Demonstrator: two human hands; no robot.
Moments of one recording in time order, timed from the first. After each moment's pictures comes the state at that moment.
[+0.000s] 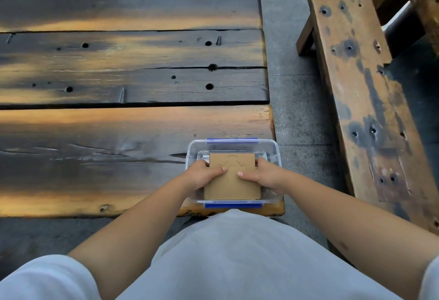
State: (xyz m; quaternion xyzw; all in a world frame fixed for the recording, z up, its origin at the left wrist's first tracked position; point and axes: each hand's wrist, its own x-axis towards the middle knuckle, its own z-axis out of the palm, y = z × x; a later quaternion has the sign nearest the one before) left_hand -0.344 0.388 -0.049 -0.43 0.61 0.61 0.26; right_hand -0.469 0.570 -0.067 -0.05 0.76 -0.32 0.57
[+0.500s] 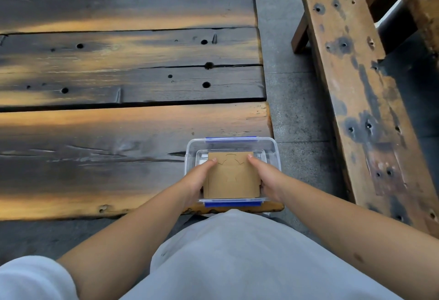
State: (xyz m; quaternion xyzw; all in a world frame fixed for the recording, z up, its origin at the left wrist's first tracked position) left_hand -0.331 0.404 -0.040 -0.52 0.45 0.70 0.20; right_hand -0.441 0.572 -0.060 0.19 0.64 -0.49 0.57
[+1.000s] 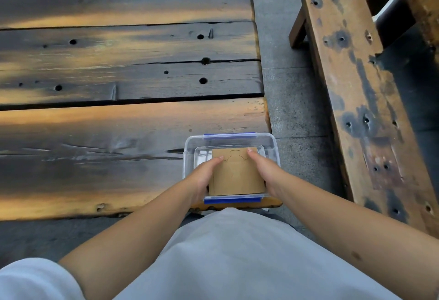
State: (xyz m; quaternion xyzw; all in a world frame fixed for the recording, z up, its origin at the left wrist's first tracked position) left_hand -0.340 0.421 -0.038 -0.50 0.46 0.70 0.23; right_hand -0.441 0.570 -0.054 0.21 0.69 -0.47 0.50
